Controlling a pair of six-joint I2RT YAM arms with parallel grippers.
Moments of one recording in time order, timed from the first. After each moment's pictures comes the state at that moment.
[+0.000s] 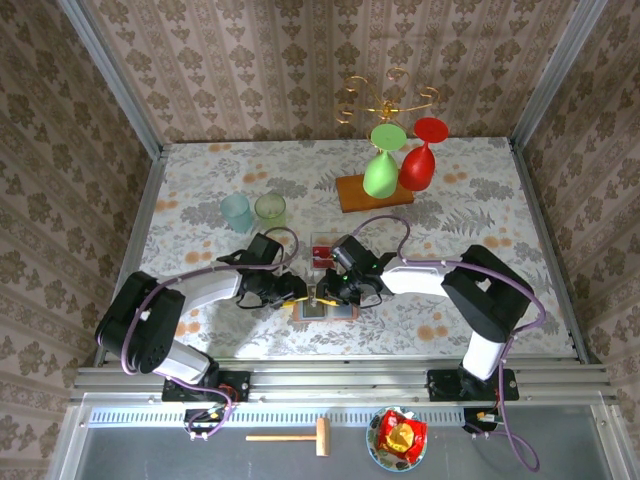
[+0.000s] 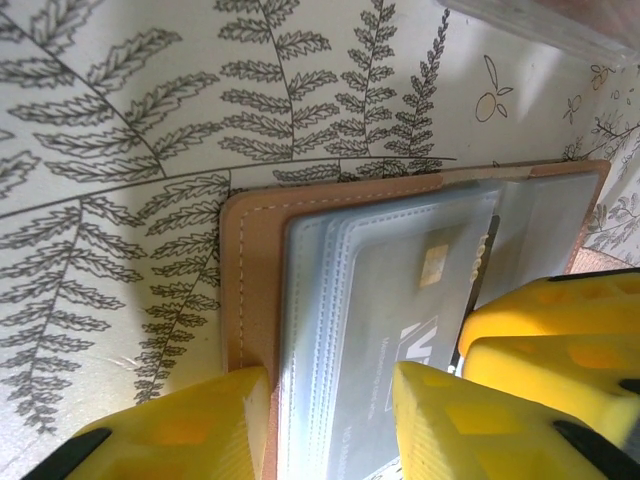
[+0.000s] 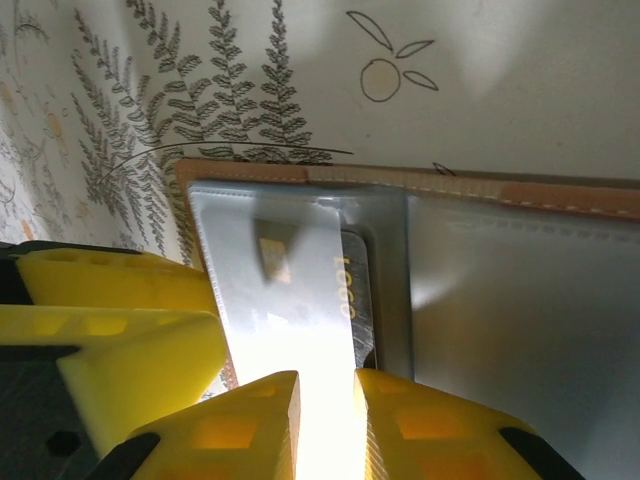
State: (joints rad) left arm -0.59 1.47 0.64 -0.32 0.50 -0.77; right arm 0.79 1.76 0.90 -0.13 -0.39 1.05
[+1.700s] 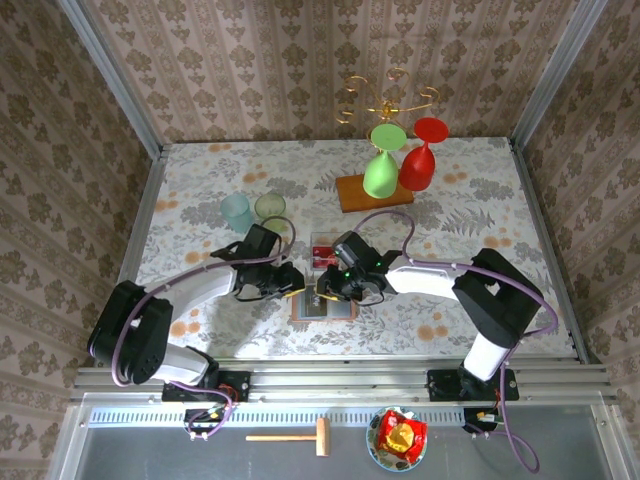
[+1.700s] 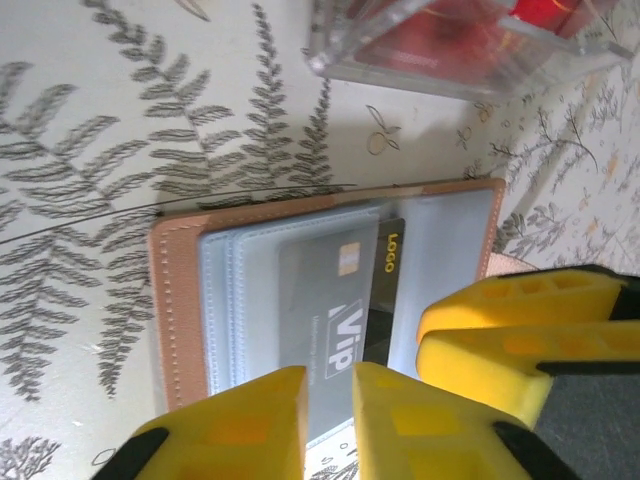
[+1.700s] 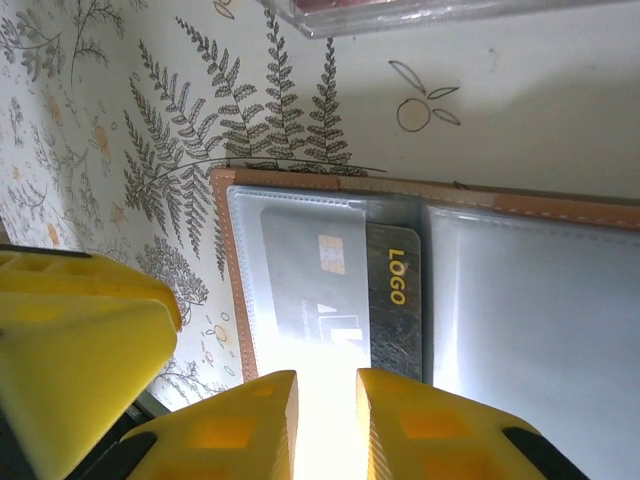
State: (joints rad) left arm -0.58 1.41 0.71 -0.39 0.50 -0.75; right arm 0.78 1.70 0.90 -0.15 -0.35 1.02
